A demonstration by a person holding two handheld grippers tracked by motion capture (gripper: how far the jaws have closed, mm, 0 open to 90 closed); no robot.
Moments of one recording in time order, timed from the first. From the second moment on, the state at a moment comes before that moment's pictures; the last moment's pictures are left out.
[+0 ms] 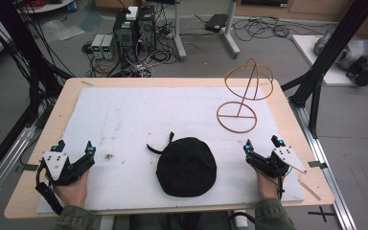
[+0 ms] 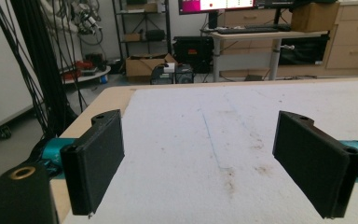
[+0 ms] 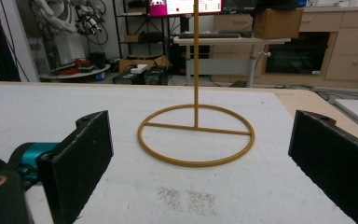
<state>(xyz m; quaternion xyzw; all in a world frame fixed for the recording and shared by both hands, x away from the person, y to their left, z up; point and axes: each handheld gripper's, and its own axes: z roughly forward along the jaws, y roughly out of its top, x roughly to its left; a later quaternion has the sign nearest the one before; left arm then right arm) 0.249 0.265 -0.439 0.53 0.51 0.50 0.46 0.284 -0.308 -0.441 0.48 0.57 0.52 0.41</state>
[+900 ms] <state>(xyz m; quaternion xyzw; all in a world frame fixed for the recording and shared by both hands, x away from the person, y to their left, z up) 0.252 0.267 -0.440 0.53 0.52 0.49 0.46 0.284 -0.309 -0.438 0.49 0.55 0.54 0.41</state>
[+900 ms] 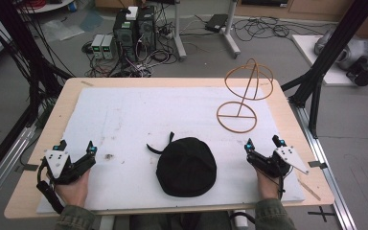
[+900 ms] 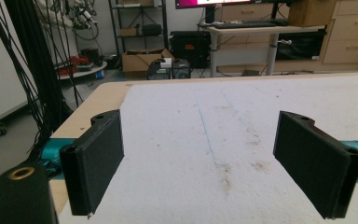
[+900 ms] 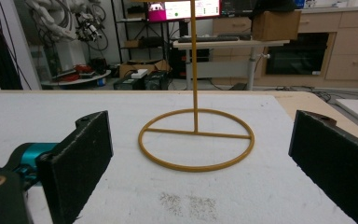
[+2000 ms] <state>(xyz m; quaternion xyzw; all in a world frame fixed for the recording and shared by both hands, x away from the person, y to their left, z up) 0.253 0.273 -0.442 0.52 0.54 0.48 0.46 0.279 -0.269 -0.428 0.42 0.61 0.57 0.35</state>
